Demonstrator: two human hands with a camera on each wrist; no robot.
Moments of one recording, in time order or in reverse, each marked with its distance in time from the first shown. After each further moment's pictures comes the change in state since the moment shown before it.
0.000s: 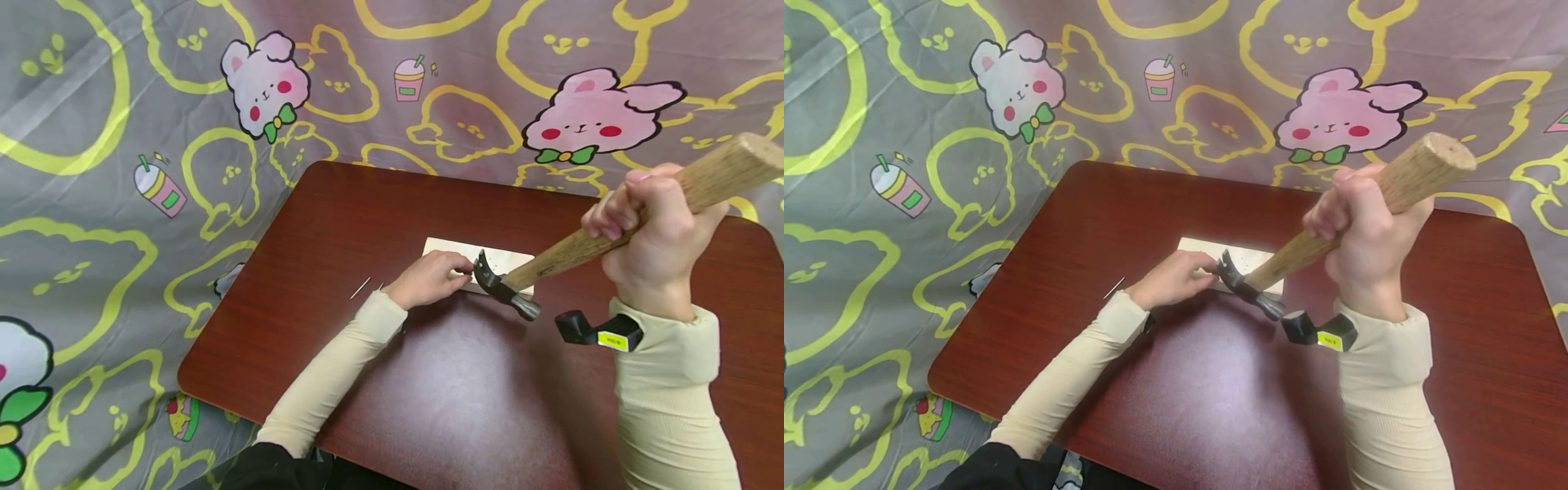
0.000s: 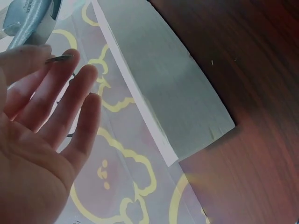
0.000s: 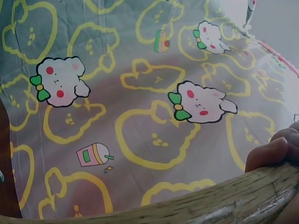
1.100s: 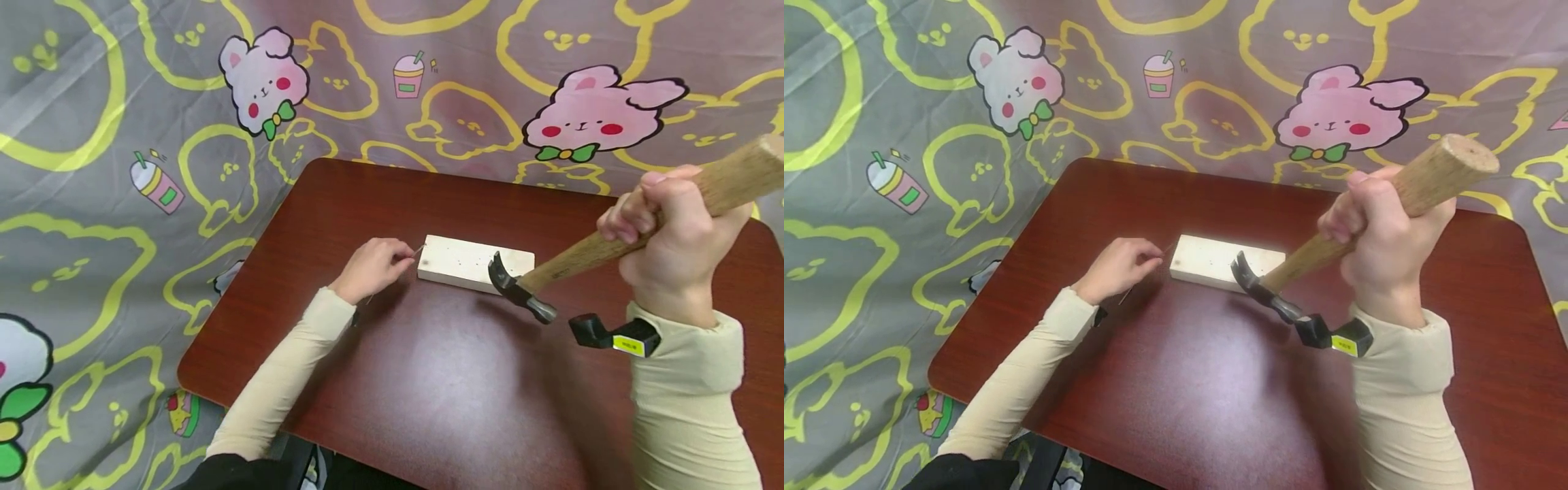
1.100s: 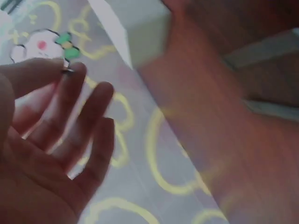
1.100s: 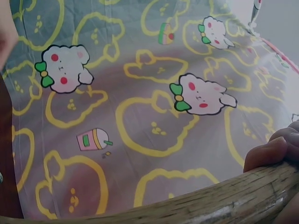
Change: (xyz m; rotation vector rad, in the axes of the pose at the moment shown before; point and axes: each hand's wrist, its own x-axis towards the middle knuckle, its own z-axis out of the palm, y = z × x) left_hand -0.052 -0.041 -0.040 0.130 0.169 -0.197; right_hand 0.004 -0.009 -0.013 -0.009 0.011 0.021
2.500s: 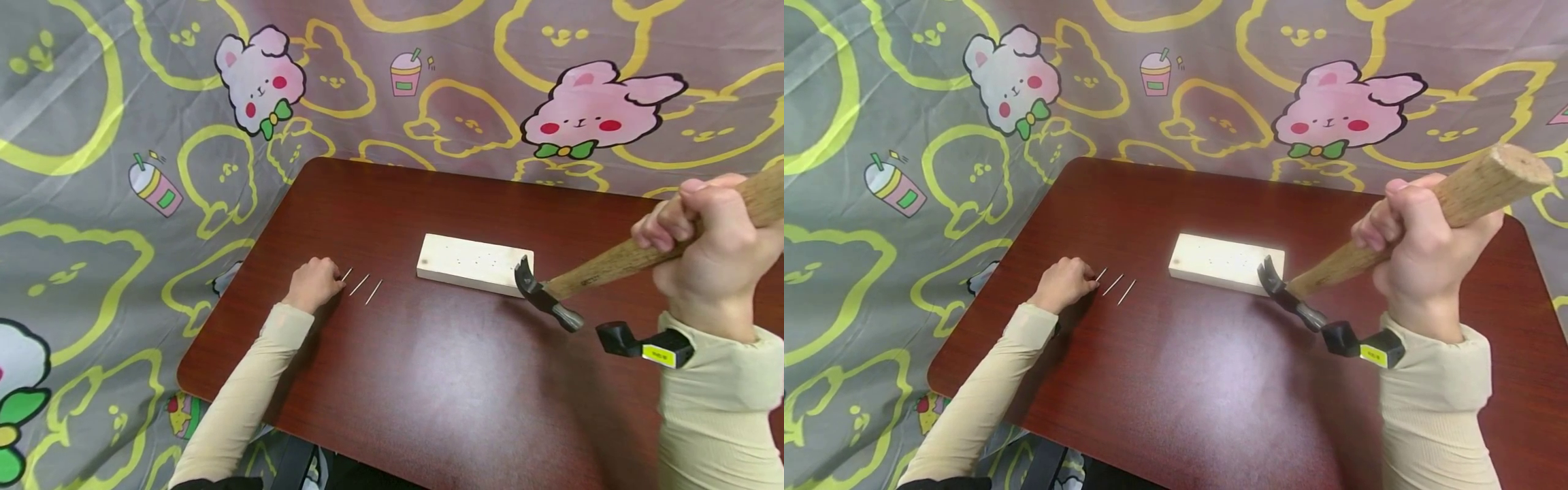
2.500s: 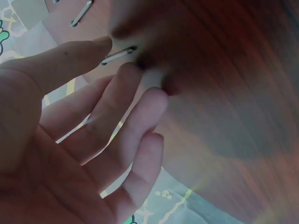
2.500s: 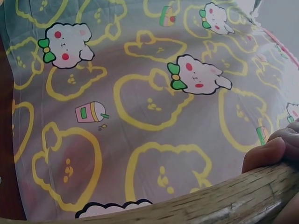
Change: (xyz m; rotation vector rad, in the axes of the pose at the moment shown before) left_hand -0.059 -0.084 -0.005 0.218 -0.141 -0.441; right_hand 0.000 -0.017 -0.029 0.121 -0.031 0.089
